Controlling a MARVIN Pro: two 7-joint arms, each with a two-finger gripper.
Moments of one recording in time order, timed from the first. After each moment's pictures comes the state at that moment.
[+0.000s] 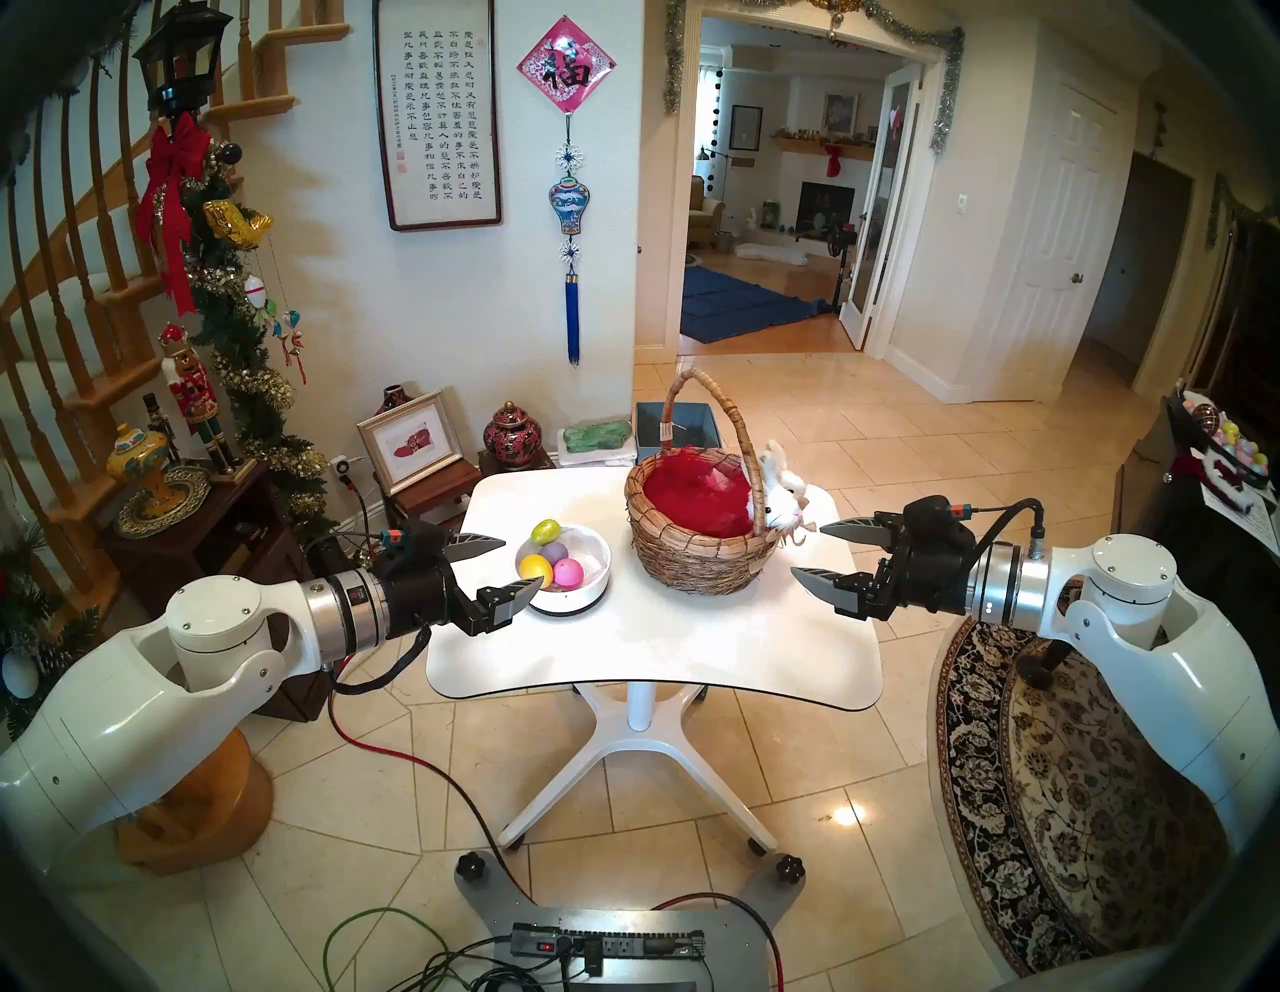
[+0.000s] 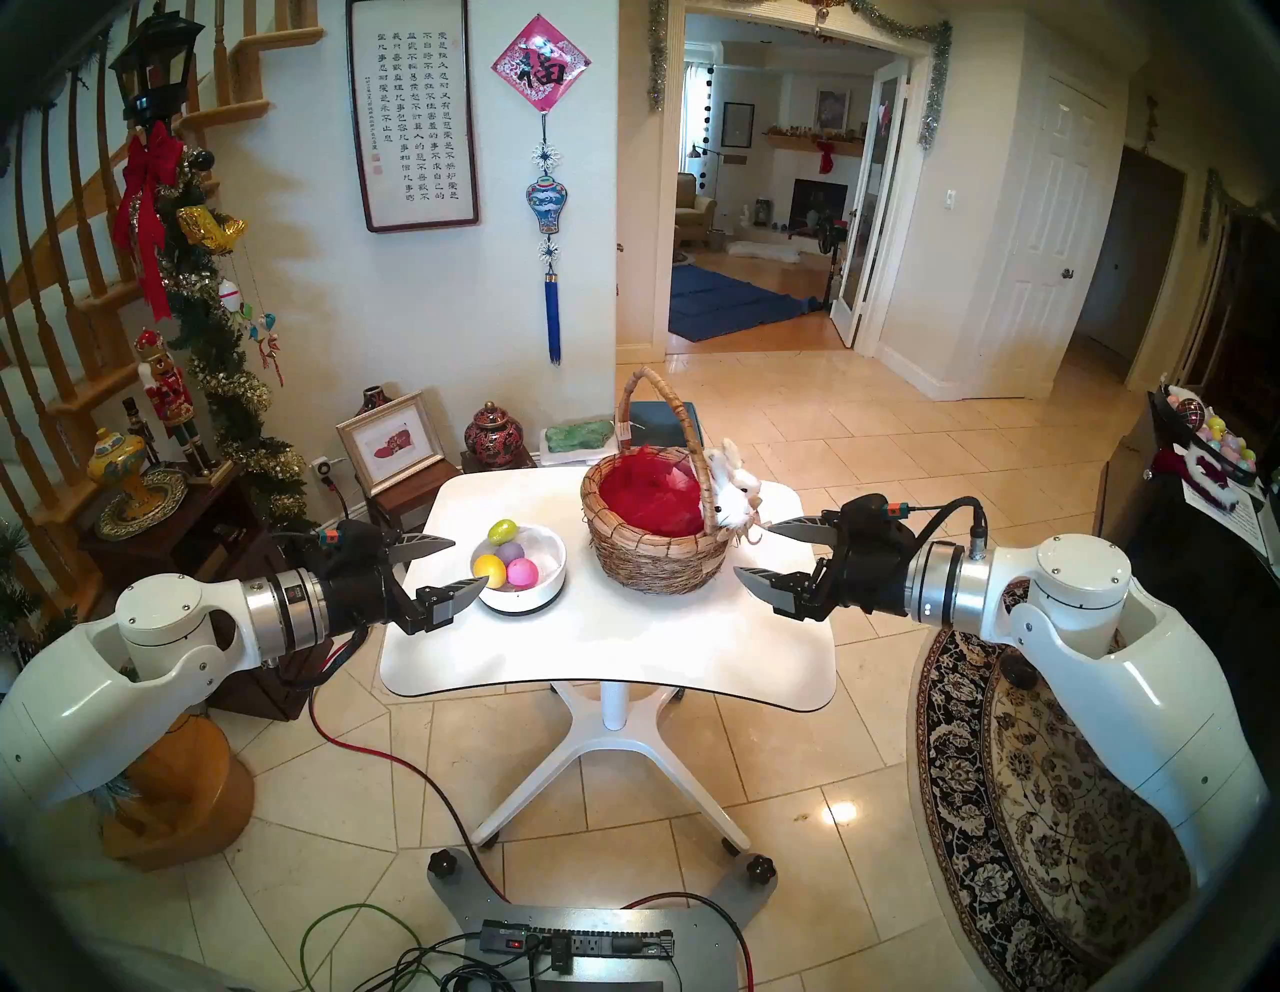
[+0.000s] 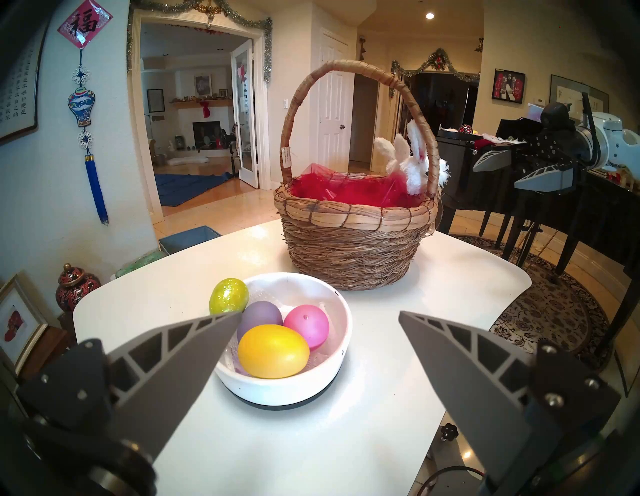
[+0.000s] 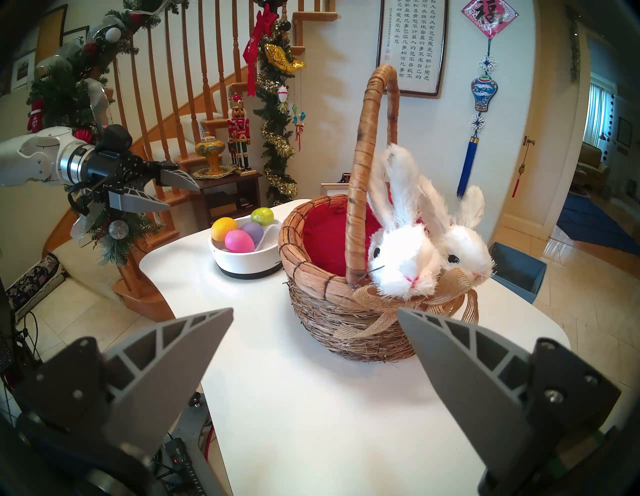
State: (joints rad) left arm 1.75 -0.50 -1.37 -1.87 -0.87 0.07 -0.44; right arm -1.80 -0.53 1.63 -1.86 0.80 0.23 0.70
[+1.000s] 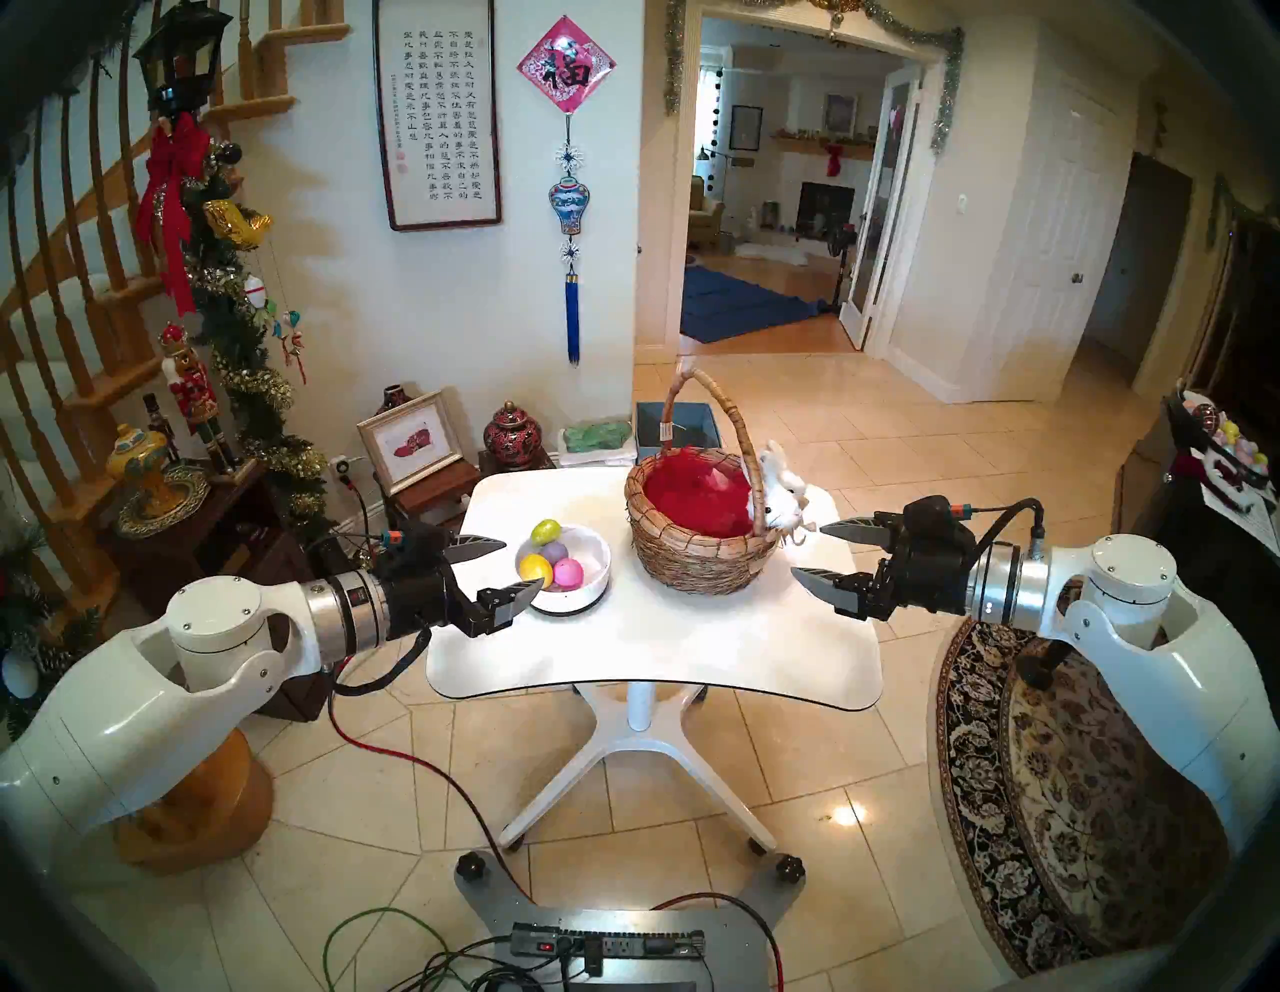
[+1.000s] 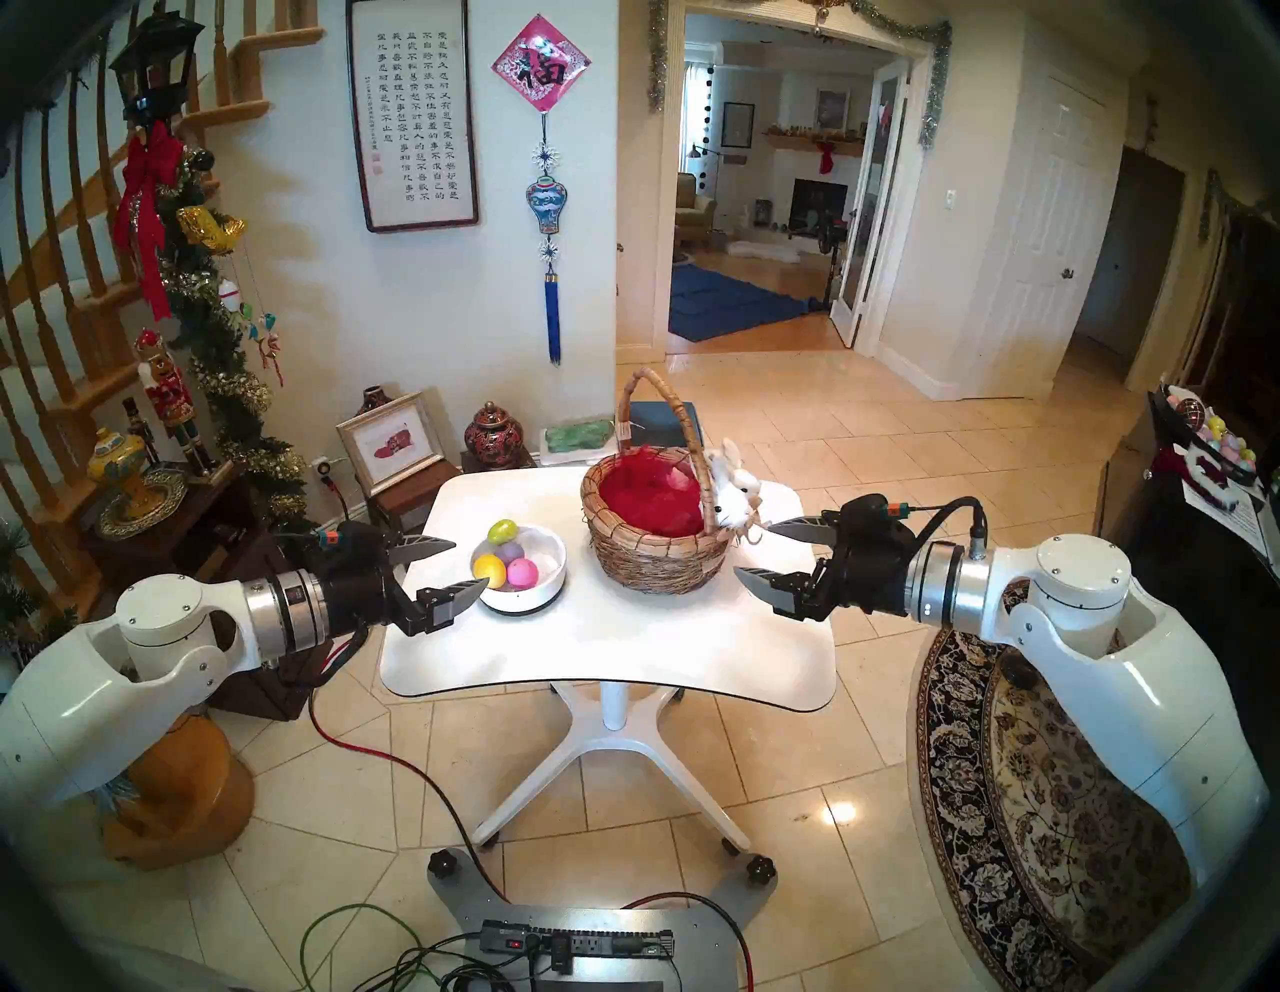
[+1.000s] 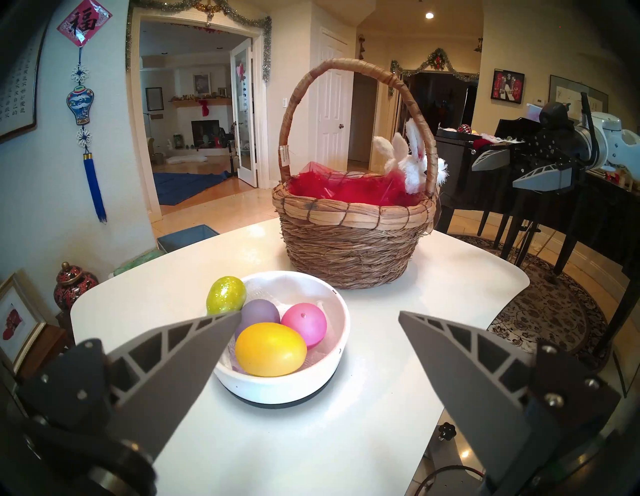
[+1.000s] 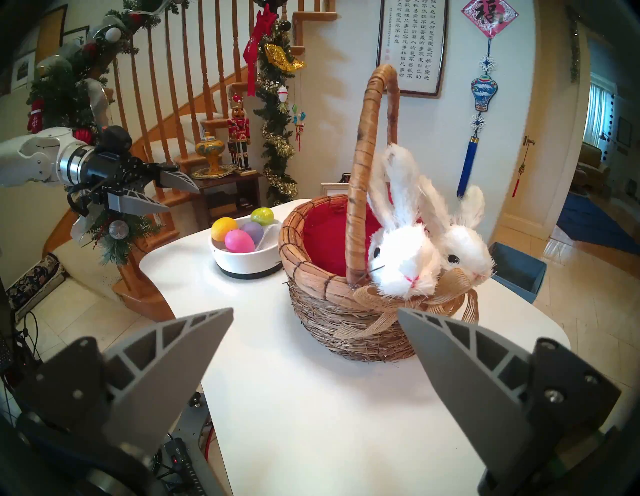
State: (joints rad) left arm 1.74 -0.50 -1.36 -1.86 -0.87 0.08 -0.45; right arm -1.80 -0.53 1.63 -1.86 0.80 0.23 0.70
